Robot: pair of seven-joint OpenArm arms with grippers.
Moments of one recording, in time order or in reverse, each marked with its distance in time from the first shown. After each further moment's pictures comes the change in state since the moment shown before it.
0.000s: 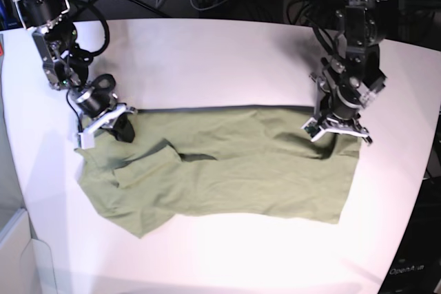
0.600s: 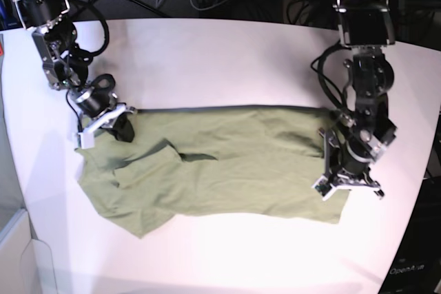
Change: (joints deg) left arm -16.1 -0.4 -1.3 -6.1 -0.5 -0.1 0.1; right arm 0.0 0.0 0.0 0.0 -0.3 -0.1 -0.3
